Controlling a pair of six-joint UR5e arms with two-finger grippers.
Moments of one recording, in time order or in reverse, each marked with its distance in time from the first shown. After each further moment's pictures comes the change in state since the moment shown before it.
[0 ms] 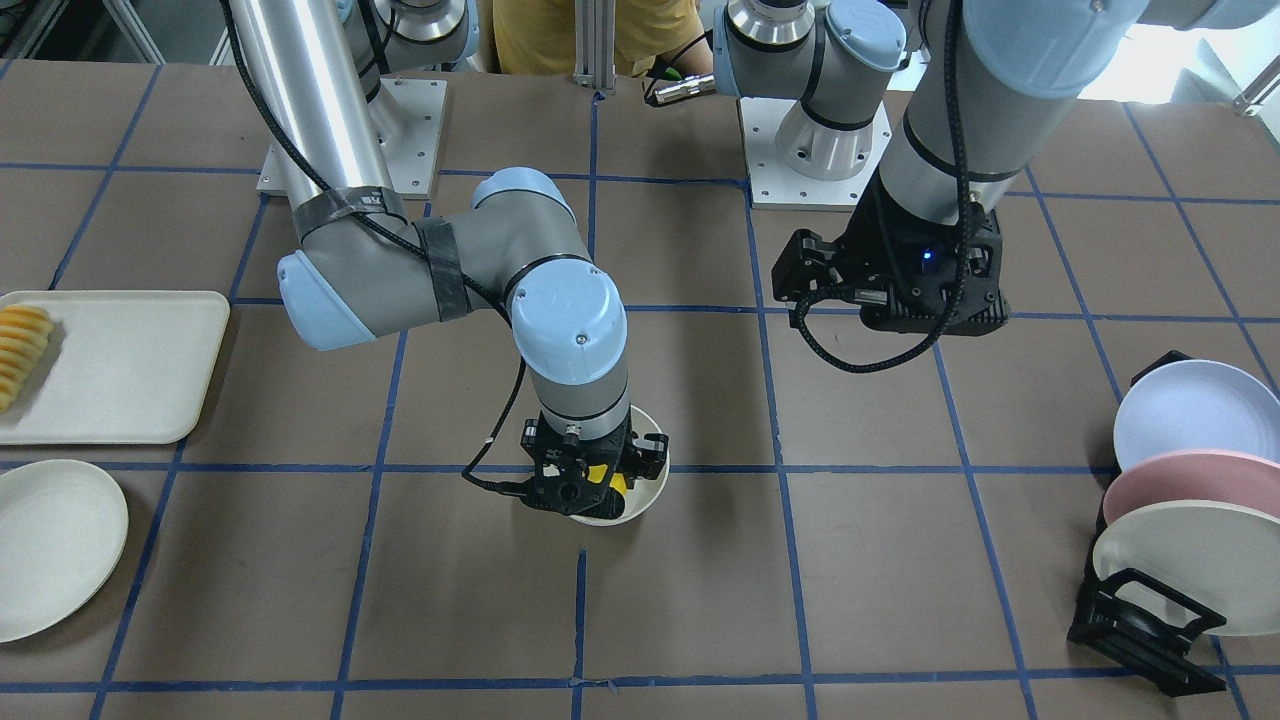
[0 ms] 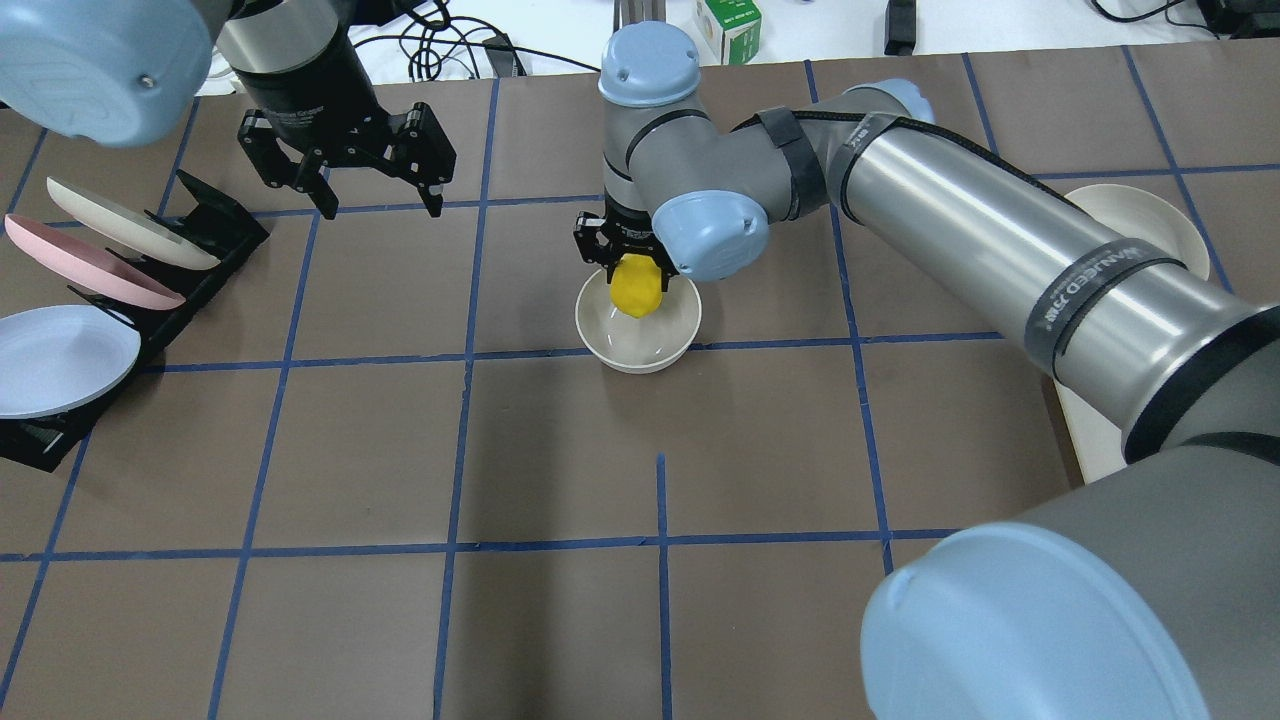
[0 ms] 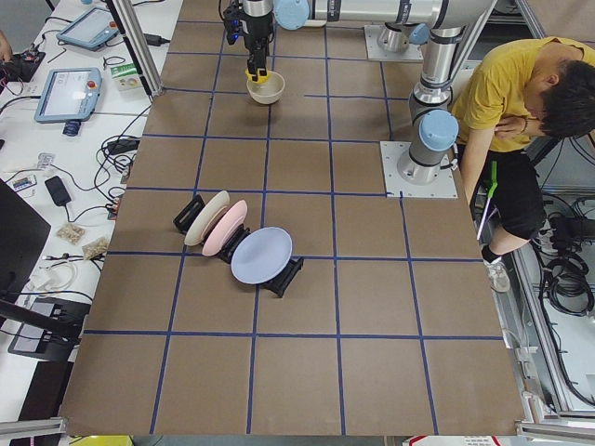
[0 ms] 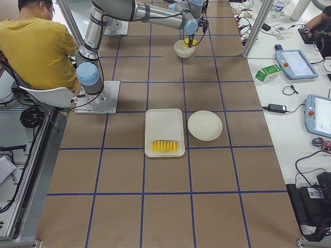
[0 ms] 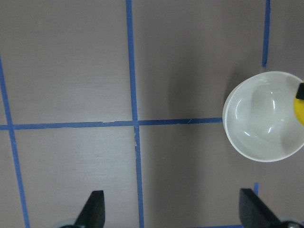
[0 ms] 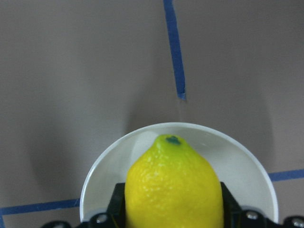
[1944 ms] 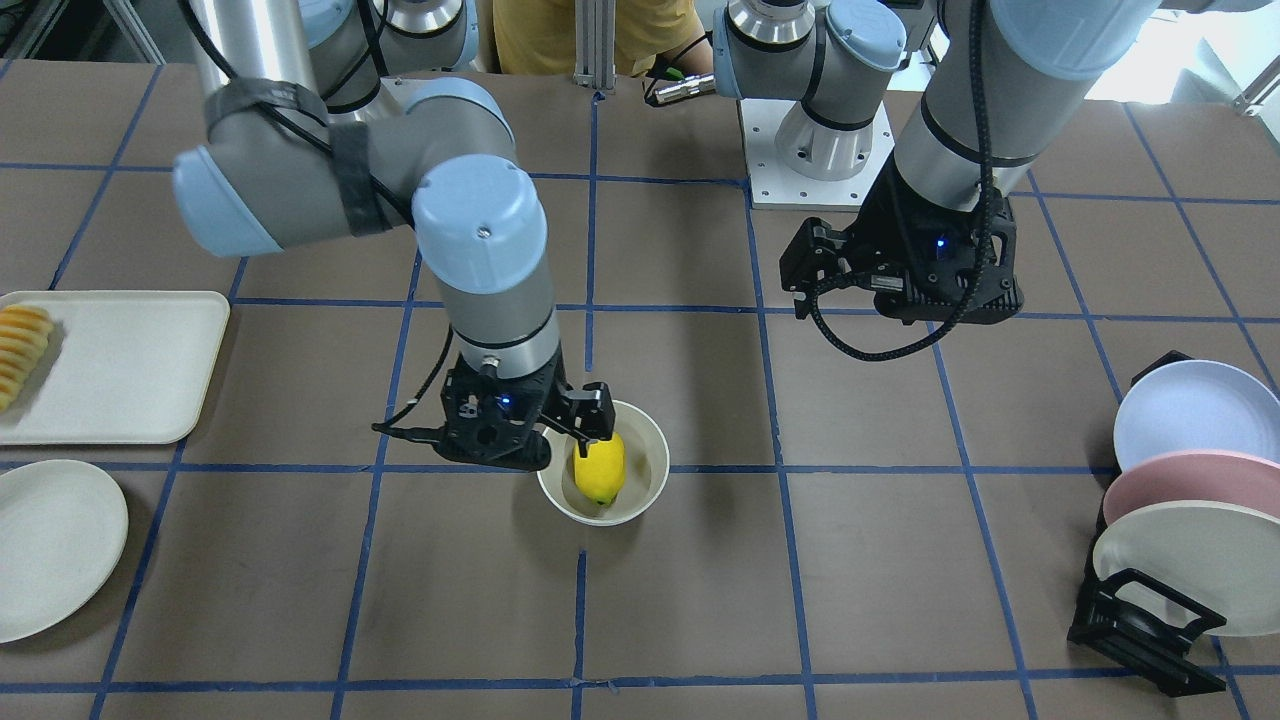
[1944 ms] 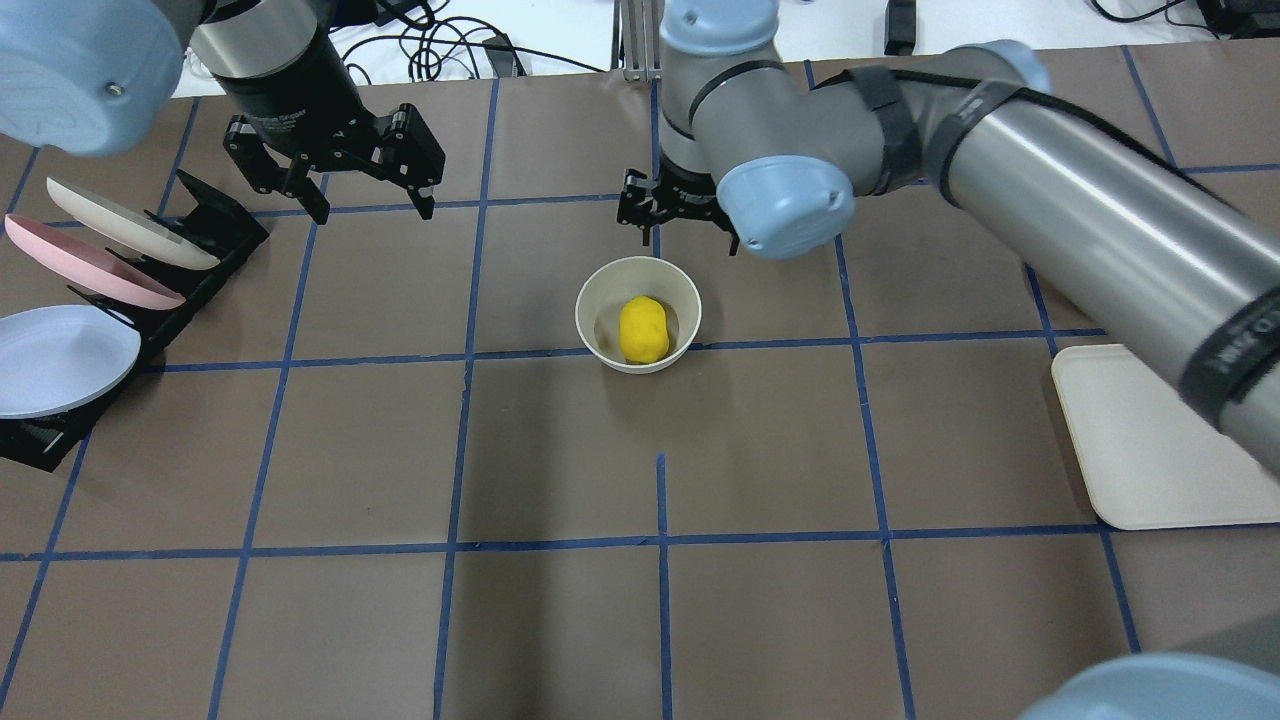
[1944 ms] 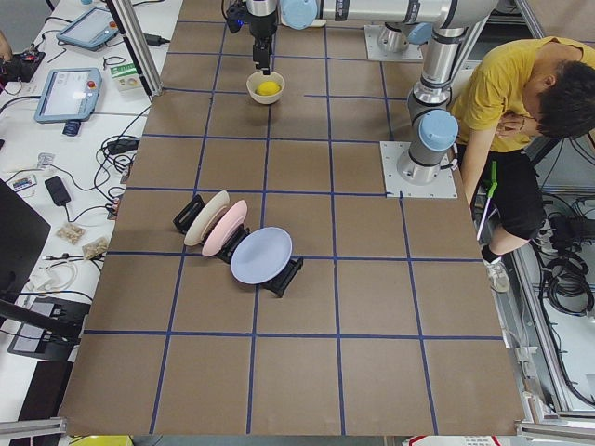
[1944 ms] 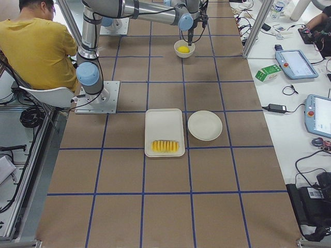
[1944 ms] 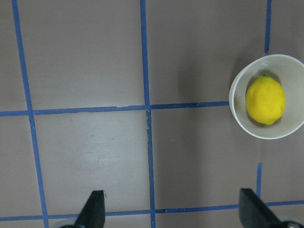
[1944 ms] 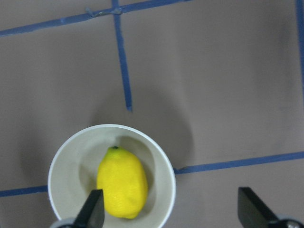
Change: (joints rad) left arm 0.016 0.017 -0.018 0.005 -0.023 0.005; right arm -0.119 -0.212 0.067 0.081 -0.039 -0.125
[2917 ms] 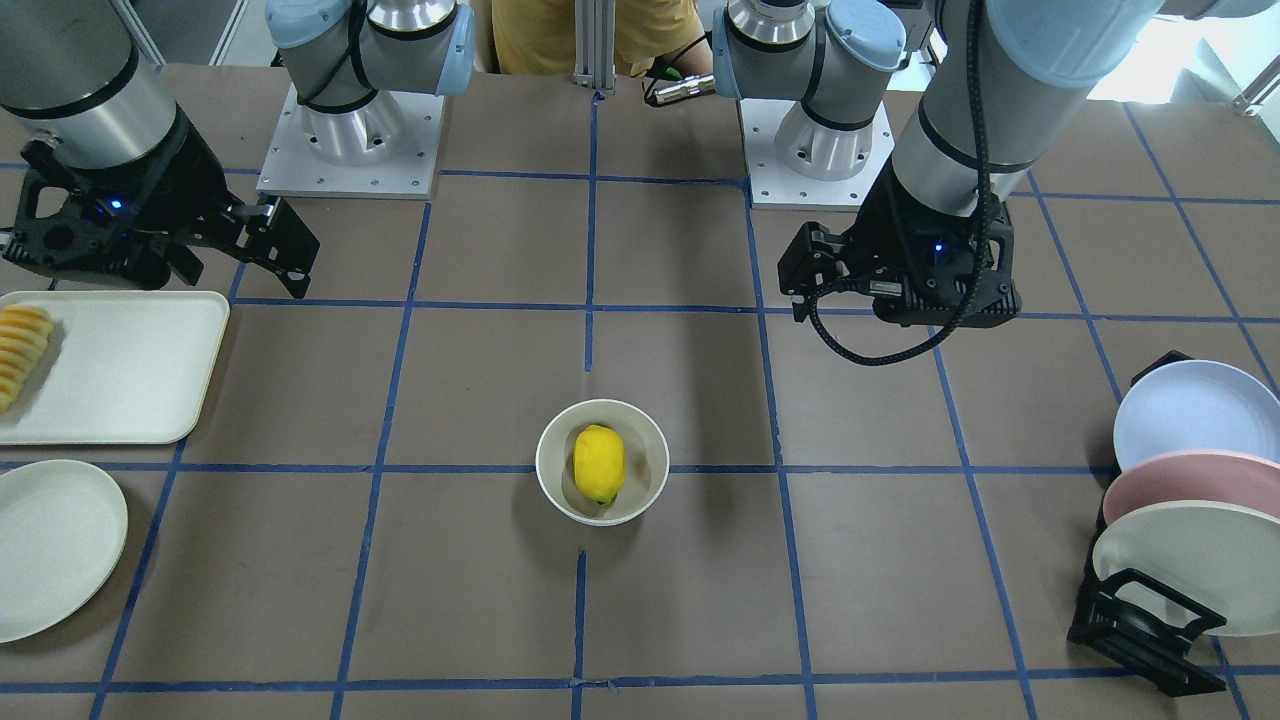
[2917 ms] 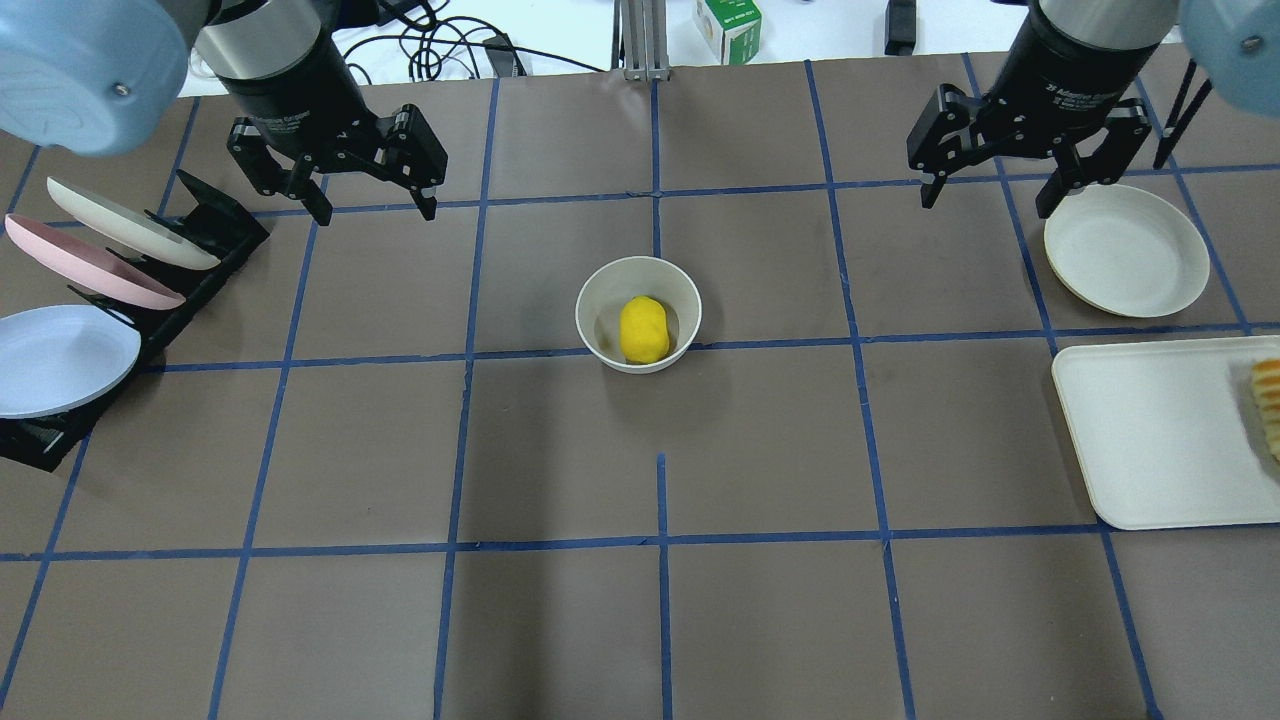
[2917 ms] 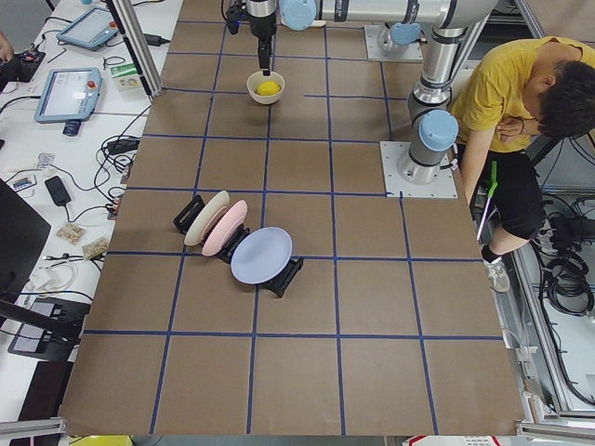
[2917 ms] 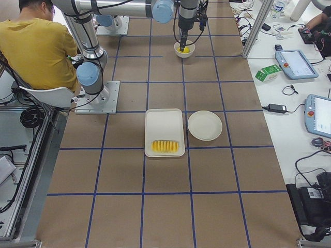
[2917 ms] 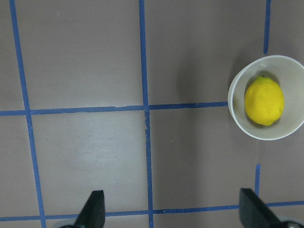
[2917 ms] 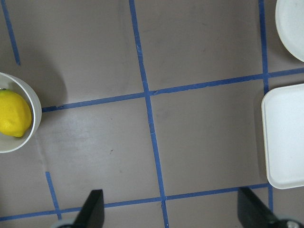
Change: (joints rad) left arm -0.001 -0.005 -0.001 0.000 0.001 -0.010; right arm -0.334 -0.315 0.008 0.447 -0.007 -0.345
